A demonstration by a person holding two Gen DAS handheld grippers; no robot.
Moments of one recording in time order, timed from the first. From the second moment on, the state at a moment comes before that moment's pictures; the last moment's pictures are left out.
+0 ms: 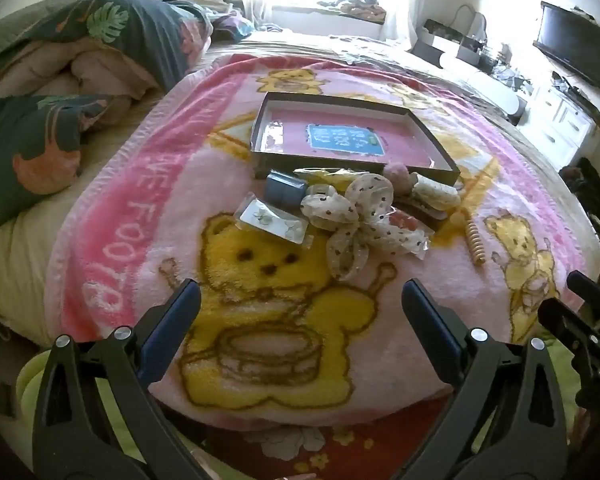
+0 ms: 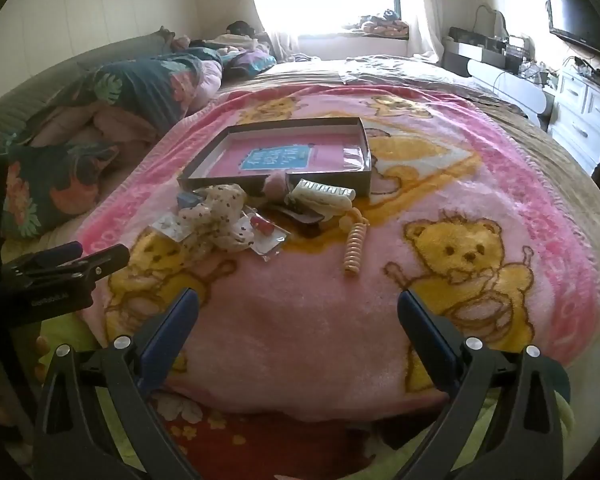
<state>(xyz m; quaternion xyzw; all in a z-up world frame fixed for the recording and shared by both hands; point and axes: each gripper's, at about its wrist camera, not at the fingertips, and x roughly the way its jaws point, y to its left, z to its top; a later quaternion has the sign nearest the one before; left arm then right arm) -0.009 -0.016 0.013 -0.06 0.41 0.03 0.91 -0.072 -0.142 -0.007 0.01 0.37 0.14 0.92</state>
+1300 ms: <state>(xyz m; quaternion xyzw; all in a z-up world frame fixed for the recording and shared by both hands) -0.006 -0.004 0.011 -0.06 0.40 0.01 0.91 -0.072 -0.141 -0.011 0.01 0.37 0.14 0.92</state>
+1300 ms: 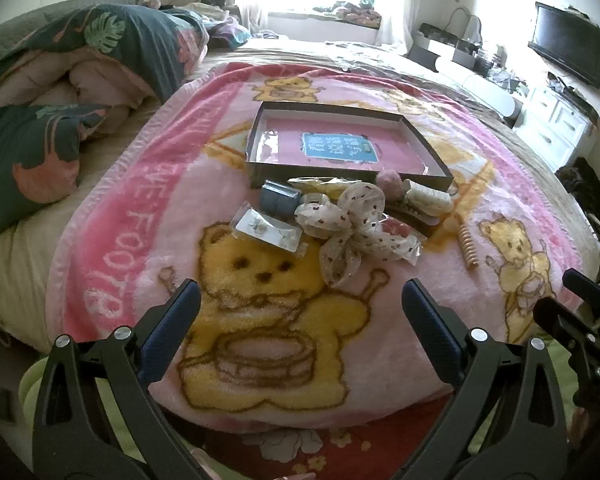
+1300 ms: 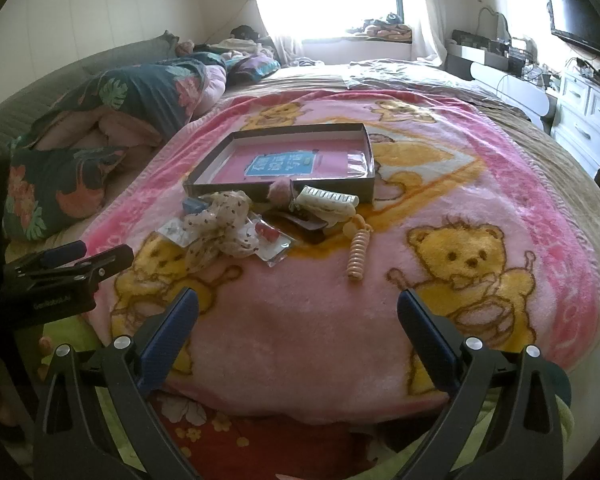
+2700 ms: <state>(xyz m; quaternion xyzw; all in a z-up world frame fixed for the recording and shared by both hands) 0.012 0.030 0.008 -0.09 0.40 0.04 0.91 -0.031 -0.141 -0.009 -0.01 0.36 0.18 0.91</state>
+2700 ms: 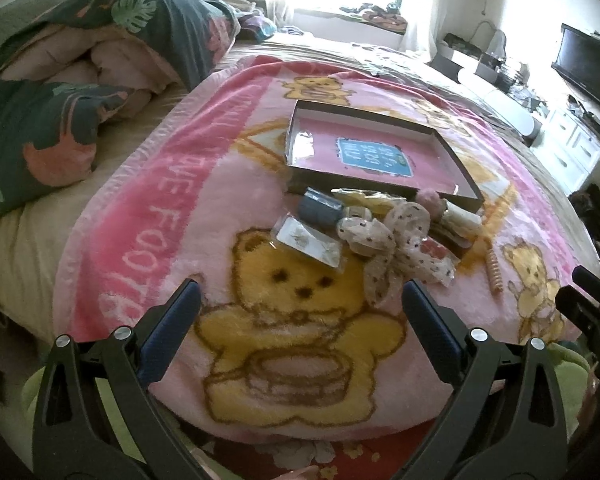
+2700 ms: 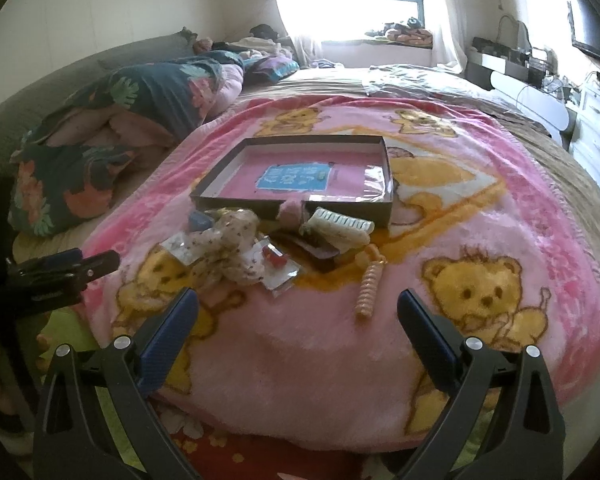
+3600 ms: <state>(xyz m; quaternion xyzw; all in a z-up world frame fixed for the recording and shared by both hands) 0.099 -0.016 -0.022 -0.12 0.45 -0.04 0.88 0.052 -0.189 -0.010 0.02 0.36 0.13 0.92</state>
